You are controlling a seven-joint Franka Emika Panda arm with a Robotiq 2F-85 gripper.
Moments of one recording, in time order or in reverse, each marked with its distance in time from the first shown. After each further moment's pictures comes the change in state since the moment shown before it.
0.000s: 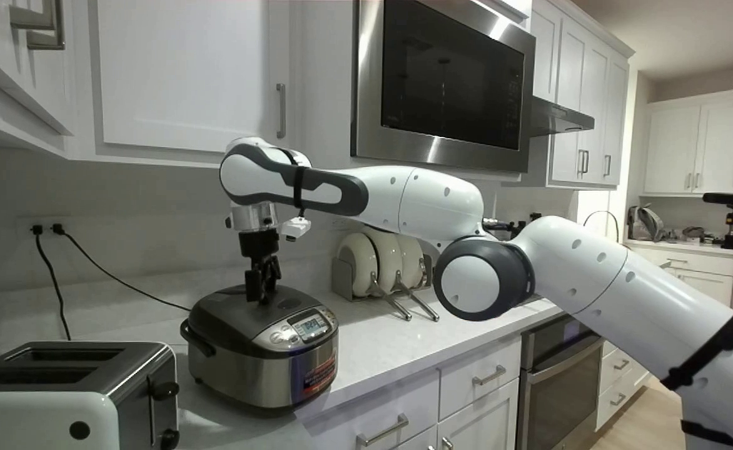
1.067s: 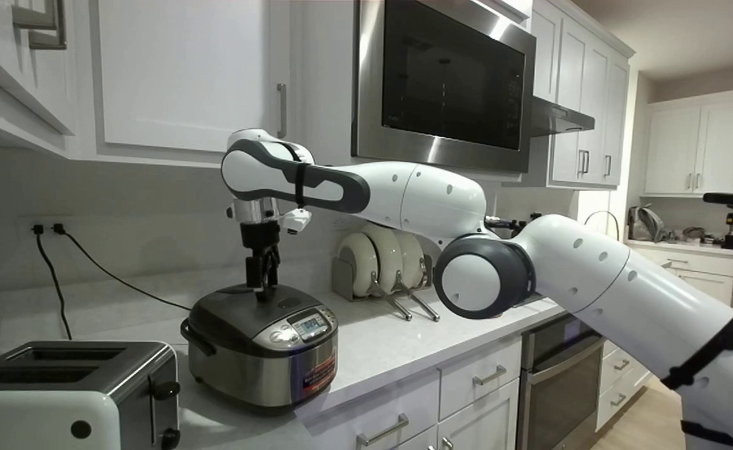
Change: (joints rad) arm 0.004 -0.012 -0.018 0.015 -0.031 0.036 -0.026
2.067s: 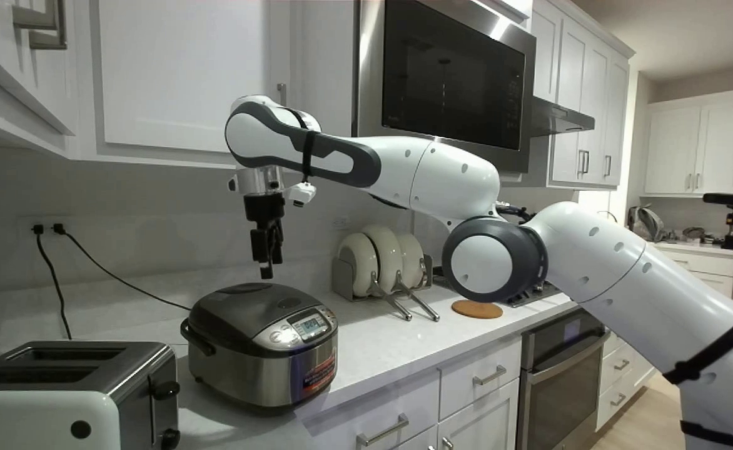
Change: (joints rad) arm 0.024 -0.085 -0.008 0.000 -0.016 -0.068 -0.014
